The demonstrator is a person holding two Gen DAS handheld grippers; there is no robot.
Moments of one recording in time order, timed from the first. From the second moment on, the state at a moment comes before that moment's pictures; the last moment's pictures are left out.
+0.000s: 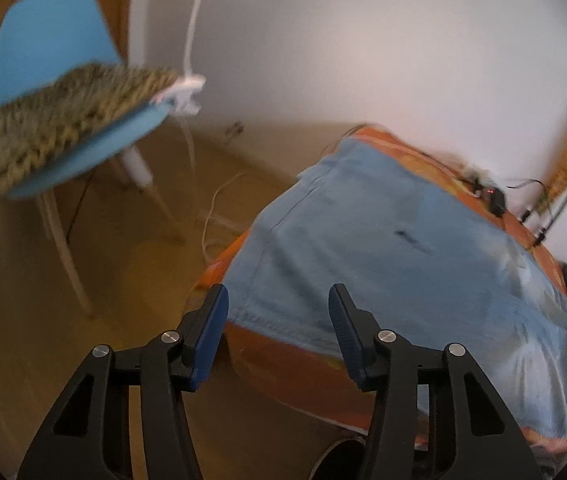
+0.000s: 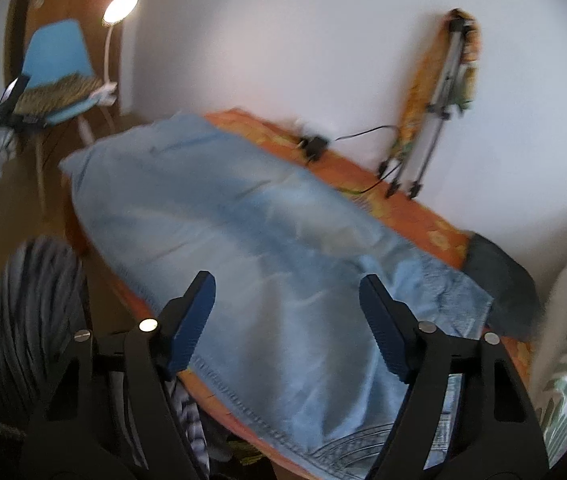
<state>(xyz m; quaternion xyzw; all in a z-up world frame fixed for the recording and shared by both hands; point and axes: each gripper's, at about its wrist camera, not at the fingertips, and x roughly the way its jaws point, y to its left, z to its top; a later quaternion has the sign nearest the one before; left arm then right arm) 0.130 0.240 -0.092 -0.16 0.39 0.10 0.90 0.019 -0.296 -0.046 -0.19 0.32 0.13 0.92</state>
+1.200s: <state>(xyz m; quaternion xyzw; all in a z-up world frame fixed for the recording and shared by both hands) 0.163 0.300 -0.191 -0.37 0.40 0.14 0.82 0.009 -0.279 -0.185 -0.28 0.41 0.18 0.85</state>
